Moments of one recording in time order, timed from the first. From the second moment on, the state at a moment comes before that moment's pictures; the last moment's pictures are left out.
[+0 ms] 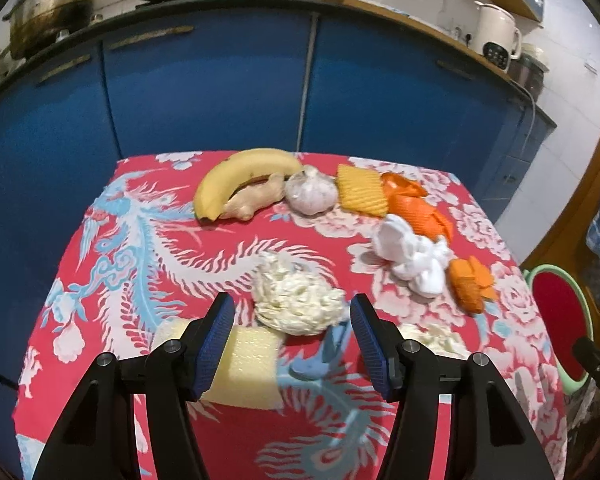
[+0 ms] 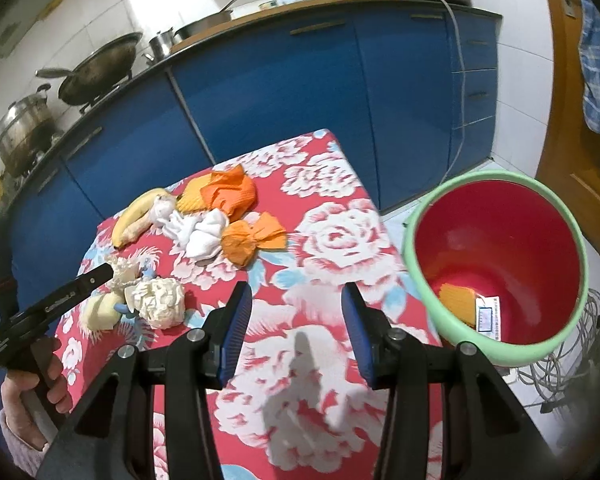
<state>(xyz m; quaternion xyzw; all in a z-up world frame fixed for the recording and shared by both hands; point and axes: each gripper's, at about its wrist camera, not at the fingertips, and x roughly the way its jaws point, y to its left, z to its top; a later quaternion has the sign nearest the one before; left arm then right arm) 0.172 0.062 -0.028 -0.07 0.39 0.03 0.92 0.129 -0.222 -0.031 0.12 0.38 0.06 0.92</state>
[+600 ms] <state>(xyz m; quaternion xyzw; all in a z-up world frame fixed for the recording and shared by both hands) 0.199 0.078 -0.050 -0.10 0.40 0.03 0.91 0.208 -0.171 -0.061 0.07 0.42 0.09 0.90</state>
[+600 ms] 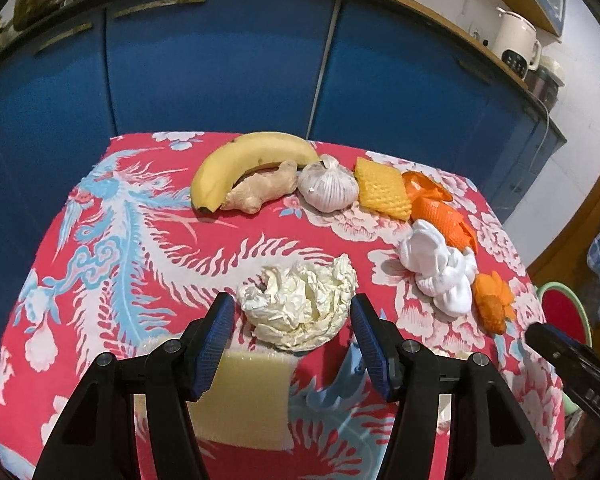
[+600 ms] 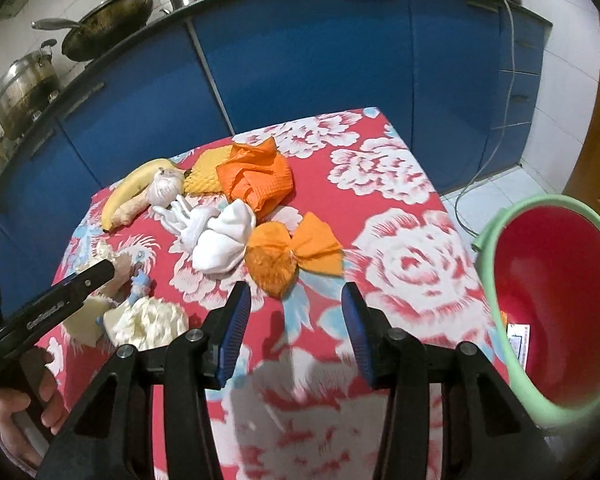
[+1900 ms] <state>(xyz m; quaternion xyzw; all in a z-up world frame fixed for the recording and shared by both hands) 0.199 0.083 -0.055 -0.11 0.38 0.03 0.92 0.221 -0.154 -0.073 0.06 0.41 0.10 0.91</state>
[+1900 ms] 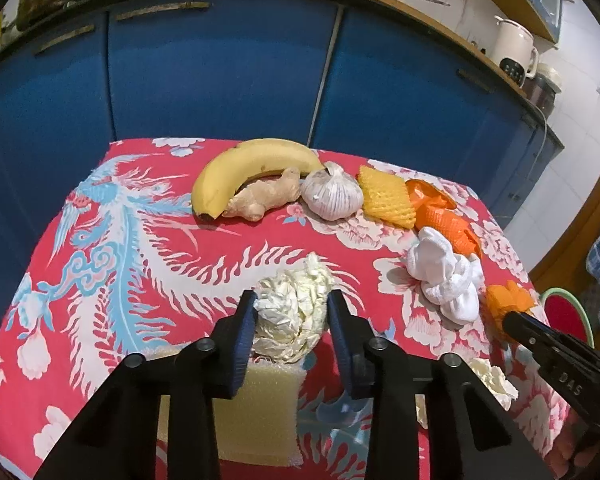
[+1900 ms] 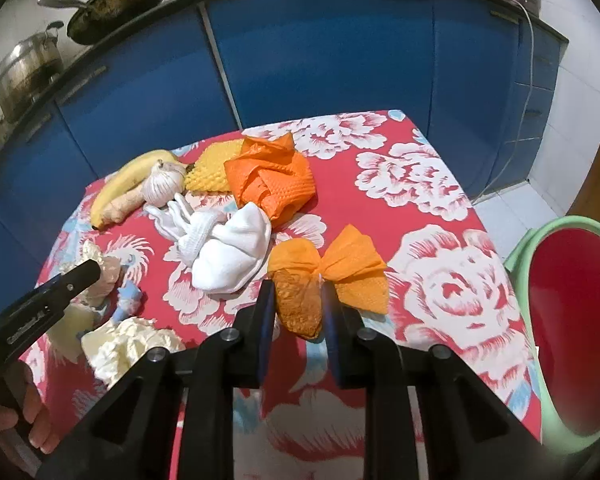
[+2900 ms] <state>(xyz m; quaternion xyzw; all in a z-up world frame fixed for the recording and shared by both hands) 0.149 0.027 0.010 -0.11 0.33 -0.08 0.93 0.120 -0.259 -0.031 0.13 0.35 0.04 0.93</state>
